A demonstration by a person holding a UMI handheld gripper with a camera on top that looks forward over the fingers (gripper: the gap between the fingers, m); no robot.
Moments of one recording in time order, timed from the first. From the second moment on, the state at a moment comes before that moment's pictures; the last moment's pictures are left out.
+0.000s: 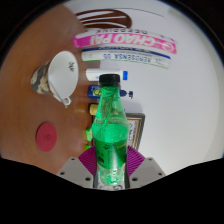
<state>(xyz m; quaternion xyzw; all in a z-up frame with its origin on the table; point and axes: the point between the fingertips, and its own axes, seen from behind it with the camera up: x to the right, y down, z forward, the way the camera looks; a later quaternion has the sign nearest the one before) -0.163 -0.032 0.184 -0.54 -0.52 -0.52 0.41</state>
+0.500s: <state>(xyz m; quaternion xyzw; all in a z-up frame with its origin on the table) -0.192 -0.036 0.168 -0.78 -0.16 -0.04 0.61</state>
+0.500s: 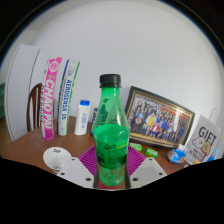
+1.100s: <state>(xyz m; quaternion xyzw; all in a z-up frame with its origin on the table) -0.173 -0.031 0.083 -0.80 -0.04 0.04 0.59</state>
